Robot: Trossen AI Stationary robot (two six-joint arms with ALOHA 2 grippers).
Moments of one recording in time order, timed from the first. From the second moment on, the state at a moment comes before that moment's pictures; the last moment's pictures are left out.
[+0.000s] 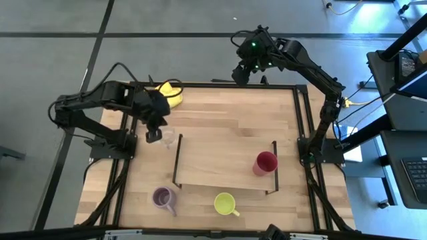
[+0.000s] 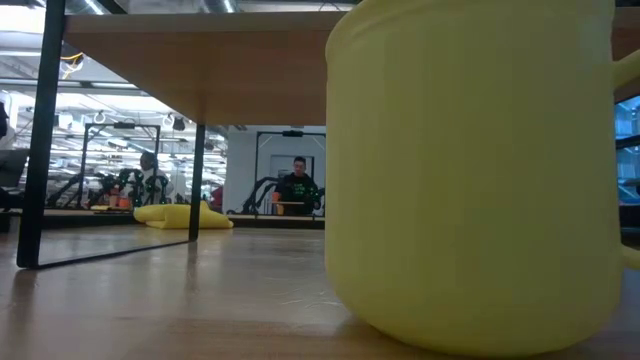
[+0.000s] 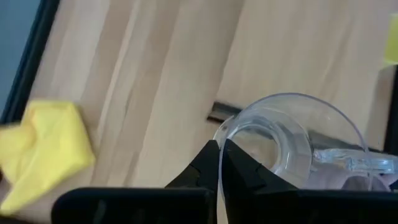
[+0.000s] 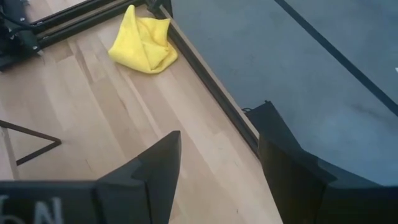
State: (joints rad) left arm 0.03 1.24 1.59 -1.45 -0.07 -0.22; right arm -0.51 1.81 2.21 -1.20 0.05 0.03
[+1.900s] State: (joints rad) left arm -0.14 0.77 0.54 -1.01 -0.06 -0.59; right arm 0.72 2.02 2.20 -1.33 0.23 0.83
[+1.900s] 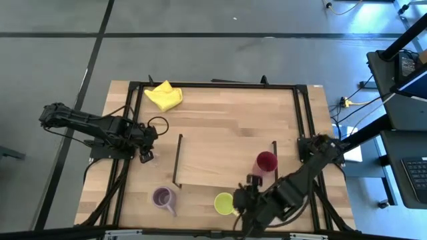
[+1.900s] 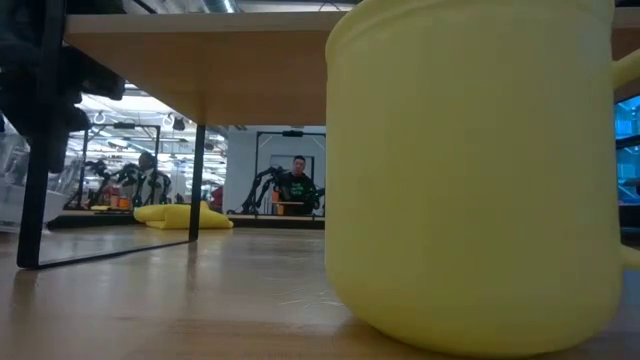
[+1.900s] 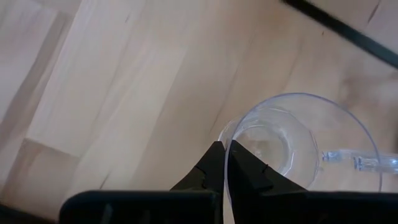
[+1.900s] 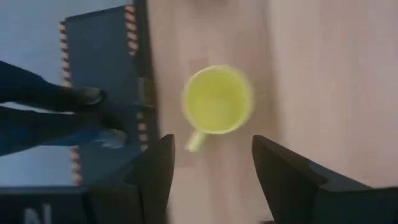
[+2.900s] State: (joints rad) left arm -0.14 0.77 0.54 -0.96 -0.08 -0.59; right arm 0.68 2.27 2.20 -1.11 0.17 0.93
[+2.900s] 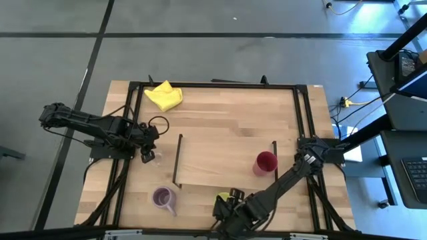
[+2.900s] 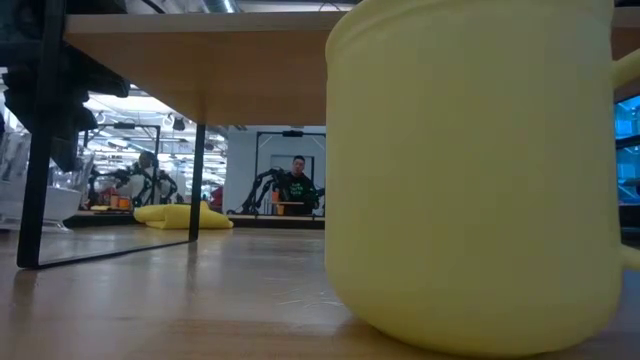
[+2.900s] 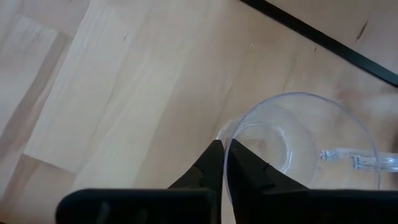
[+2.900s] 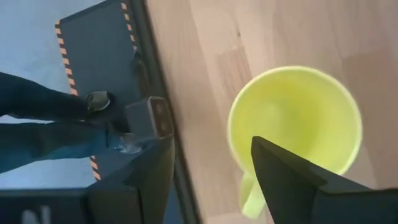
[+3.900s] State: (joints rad) left arm -0.14 0.77 0.54 -0.96 -0.06 -0.57; right arm 0.66 2.36 2.19 -1.08 0.14 0.93
